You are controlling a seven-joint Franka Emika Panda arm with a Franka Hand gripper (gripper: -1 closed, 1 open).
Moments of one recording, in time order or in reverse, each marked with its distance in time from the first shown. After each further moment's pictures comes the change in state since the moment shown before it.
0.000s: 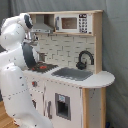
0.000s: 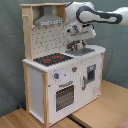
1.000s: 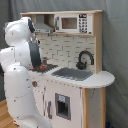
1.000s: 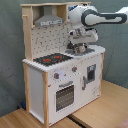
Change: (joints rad) arm 0.094 0.165 0.002 -0.231 -0.106 0.141 0.105
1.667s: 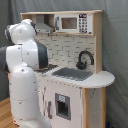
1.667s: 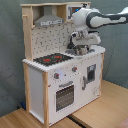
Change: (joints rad) arm 0.053 0.140 0.013 -0.158 -0.093 0.094 0.093
